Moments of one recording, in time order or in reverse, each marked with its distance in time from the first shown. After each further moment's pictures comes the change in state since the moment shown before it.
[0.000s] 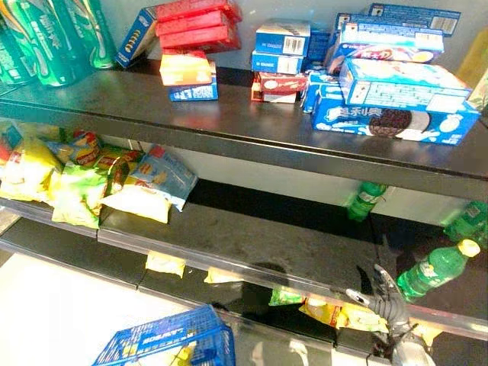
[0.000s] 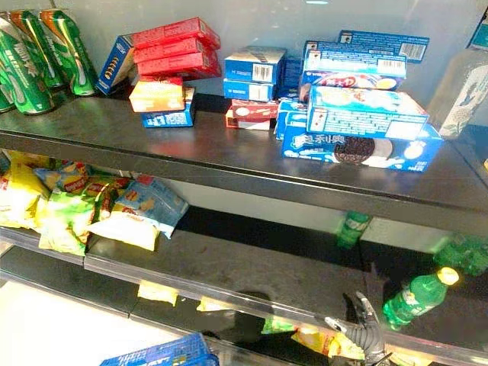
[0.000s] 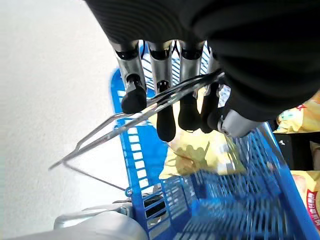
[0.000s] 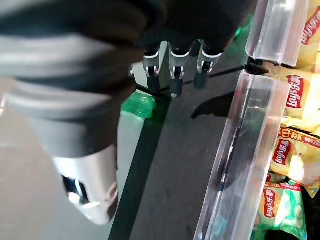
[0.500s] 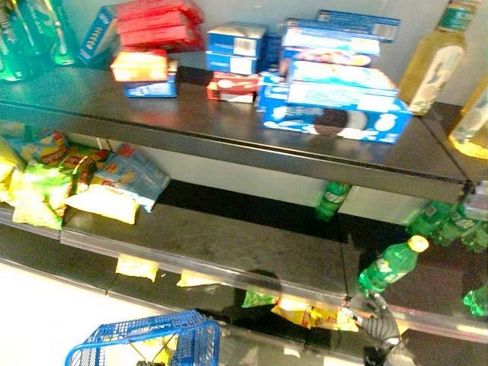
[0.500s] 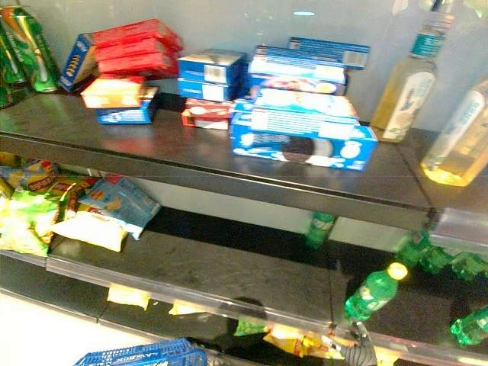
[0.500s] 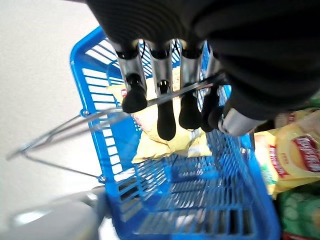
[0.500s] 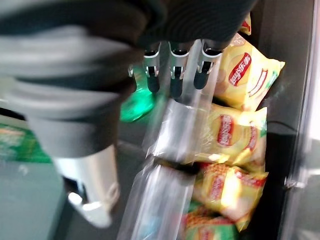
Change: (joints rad) left arm -0.041 0.022 -0.080 -0.013 0.017 -0.001 -0.010; right arm -0.017 -0.024 0.016 0.146 -0.005 0.059 0.006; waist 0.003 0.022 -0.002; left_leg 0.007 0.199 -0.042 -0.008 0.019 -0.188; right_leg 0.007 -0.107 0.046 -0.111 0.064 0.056
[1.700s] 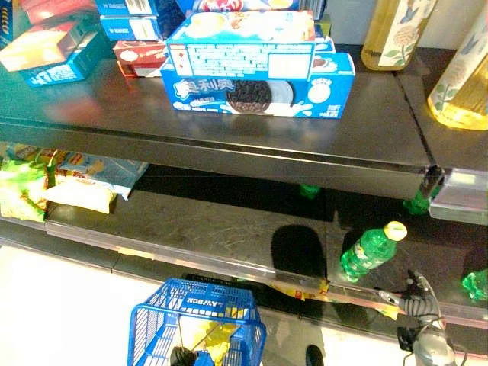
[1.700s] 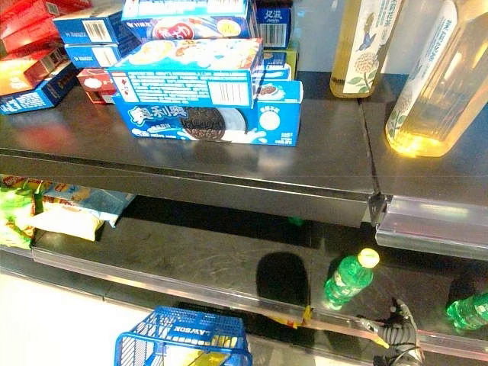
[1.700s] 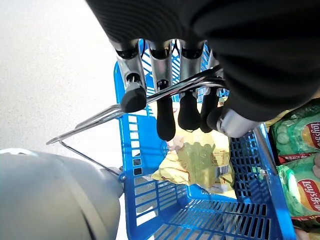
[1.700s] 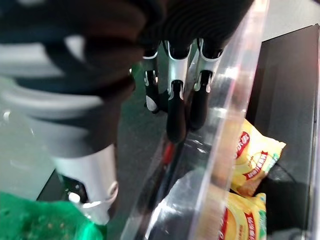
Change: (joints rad) left arm -0.029 -0.068 -0.102 -0.042 0.047 -0.026 0.000; right arm -0.157 -0.096 -0.096 0.082 -0.046 -0.024 -0.172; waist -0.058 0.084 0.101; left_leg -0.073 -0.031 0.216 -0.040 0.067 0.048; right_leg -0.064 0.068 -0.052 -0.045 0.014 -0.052
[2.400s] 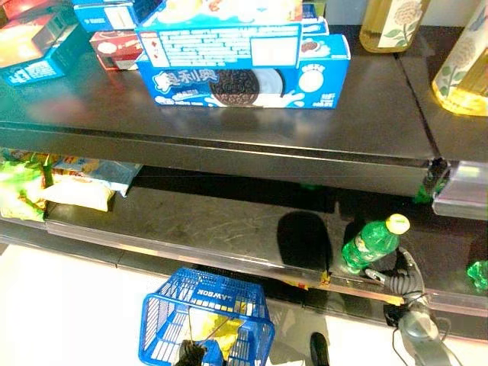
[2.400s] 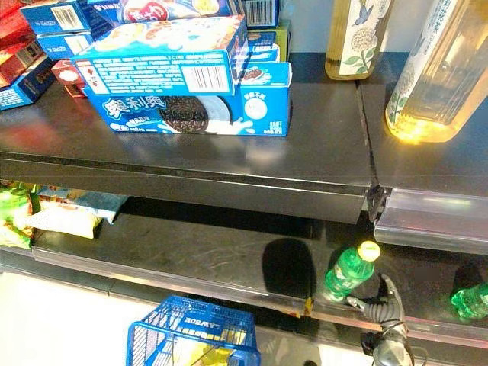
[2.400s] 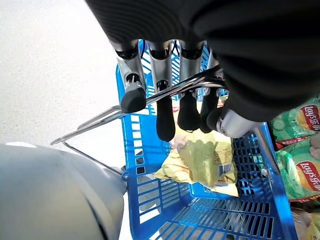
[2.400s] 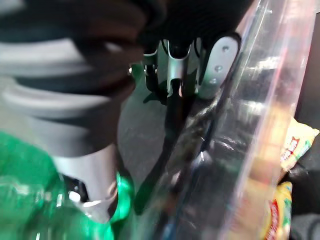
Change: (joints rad) left arm -0.007 -0.020 -0.053 0.001 0.014 -0.015 0.006; right arm -0.067 -0.044 0.155 0.004 -0.004 -0.026 -0.023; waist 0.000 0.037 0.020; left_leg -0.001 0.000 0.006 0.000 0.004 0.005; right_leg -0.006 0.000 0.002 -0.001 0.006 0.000
